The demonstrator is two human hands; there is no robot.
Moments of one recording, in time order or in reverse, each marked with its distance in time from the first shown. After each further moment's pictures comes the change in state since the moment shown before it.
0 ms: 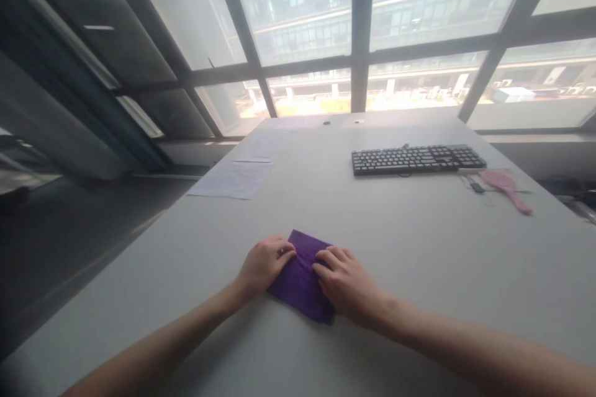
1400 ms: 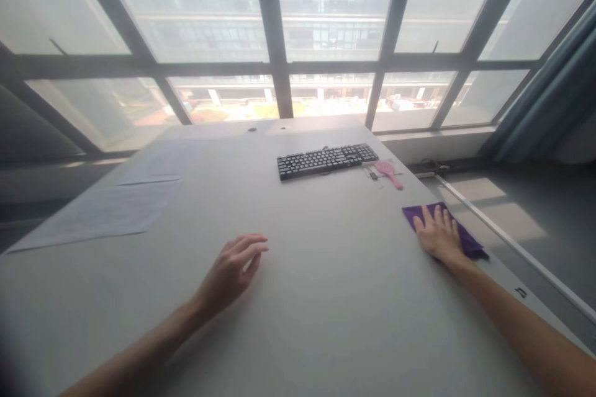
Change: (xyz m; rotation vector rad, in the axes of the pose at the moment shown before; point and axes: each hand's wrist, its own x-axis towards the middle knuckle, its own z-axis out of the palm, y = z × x) left_hand 0.059 0.053 0.049 -0.068 0.079 0.515; right_hand -0.275 0.200 -0.130 -0.438 0.140 1.424
